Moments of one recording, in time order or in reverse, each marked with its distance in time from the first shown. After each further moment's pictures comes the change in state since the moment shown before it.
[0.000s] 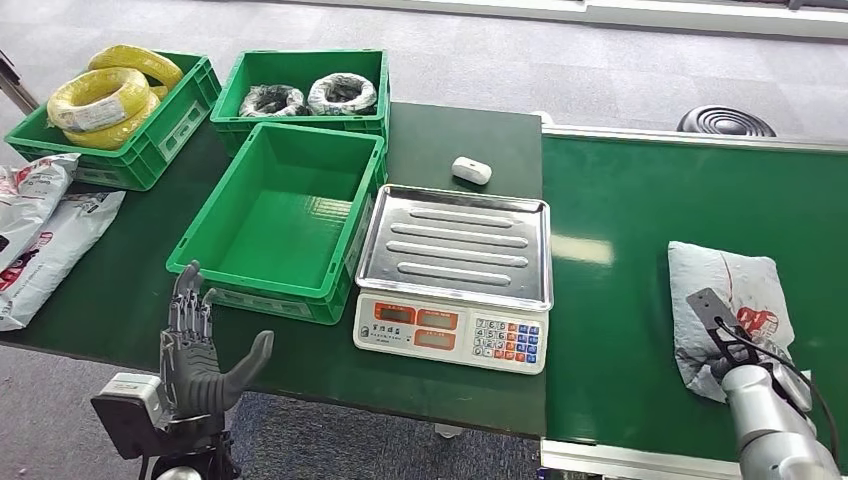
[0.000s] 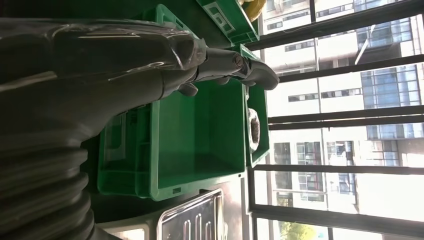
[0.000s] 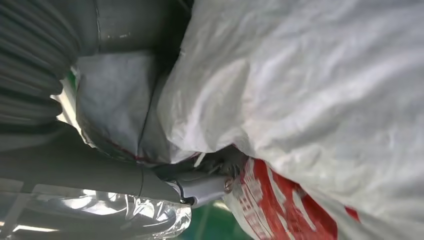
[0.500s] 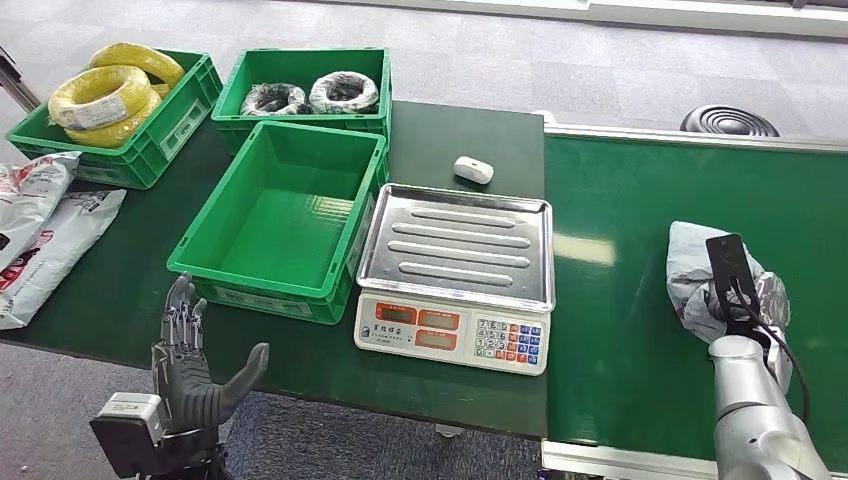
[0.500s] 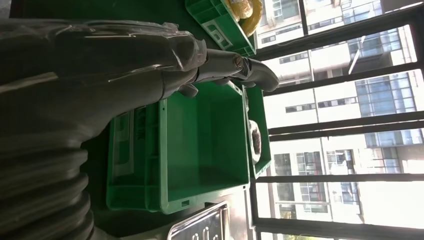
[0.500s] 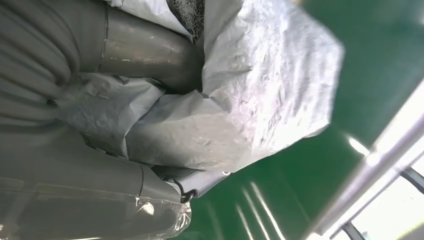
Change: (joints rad) left arm 0.043 0.004 0.008 -0.013 -0.041 0.046 -0.046; right arm -0.066 0.086 -0.059 -0.066 -0.277 -0.282 -0.433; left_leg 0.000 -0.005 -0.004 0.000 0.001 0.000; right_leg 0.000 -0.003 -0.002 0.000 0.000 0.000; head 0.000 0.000
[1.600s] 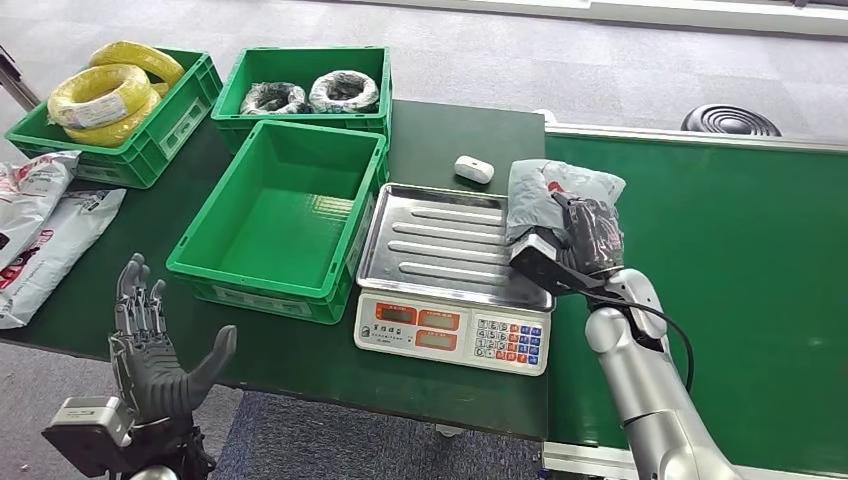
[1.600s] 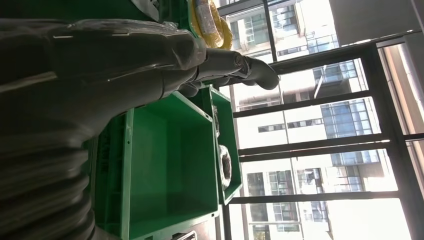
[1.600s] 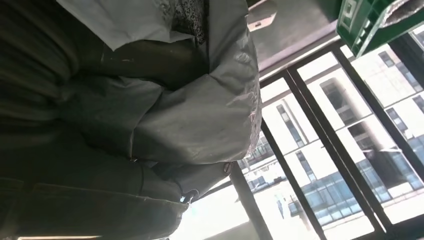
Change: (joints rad) left arm -0.039 0.021 0.060 -0.040 0.021 -0.013 -0.060; right arm 0.131 0.180 0.640 -0.513 0.053 0.065 -0.230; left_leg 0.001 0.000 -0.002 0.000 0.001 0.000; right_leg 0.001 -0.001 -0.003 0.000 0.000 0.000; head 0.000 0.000
